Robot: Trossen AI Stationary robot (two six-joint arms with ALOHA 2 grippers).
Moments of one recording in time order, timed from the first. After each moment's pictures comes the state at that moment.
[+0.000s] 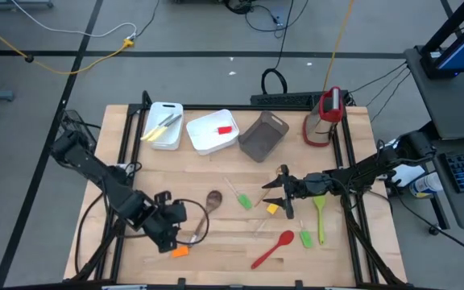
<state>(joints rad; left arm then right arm) -0.67 1.46 1.17 -0.94 -0.20 -0.89 0.27 1.31 0.31 0.76 0.19 0.17</state>
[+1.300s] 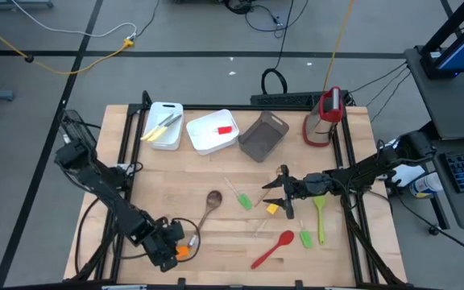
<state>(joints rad) -0.82 1.60 0.87 -0.39 -0.07 -1.23 0.27 1.31 0.31 0.75 0.18 0.14</state>
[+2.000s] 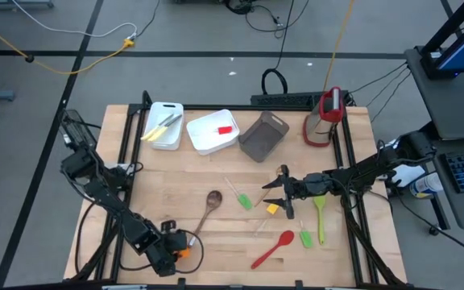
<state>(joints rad) -0.84 1.76 0.87 -0.36 -0.19 -0.94 0.27 1.31 0.31 0.75 0.18 0.11</state>
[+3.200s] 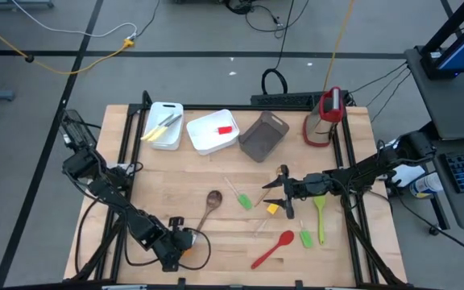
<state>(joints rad) -0.79 1.76 0.87 -0.35 -0.11 -0.79 0.27 1.31 0.31 0.75 0.18 0.06</state>
